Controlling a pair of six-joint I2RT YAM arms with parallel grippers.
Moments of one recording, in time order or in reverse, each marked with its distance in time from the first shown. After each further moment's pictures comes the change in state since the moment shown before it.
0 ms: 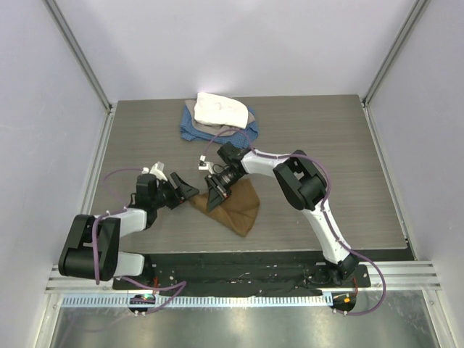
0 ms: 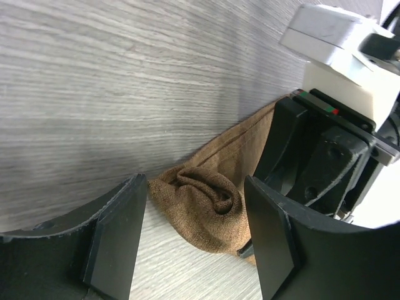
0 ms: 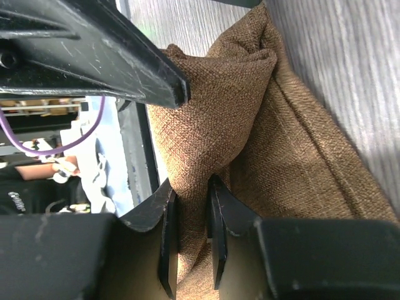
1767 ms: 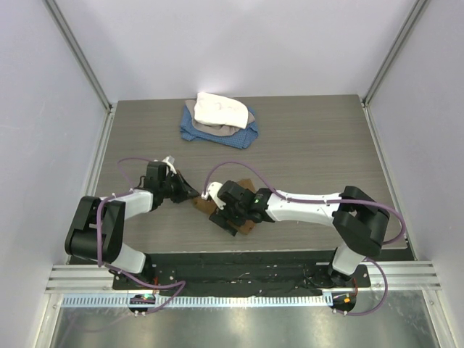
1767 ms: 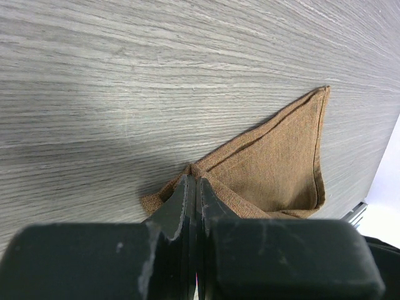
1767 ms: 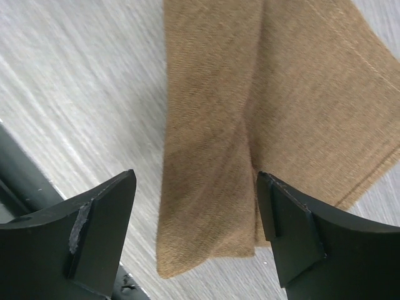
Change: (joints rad) left arm -0.061 0.152 0.228 -0.291 -0.023 0.043; right arm 0.347 -0.693 -0.641 0.233 1.151 -0.031
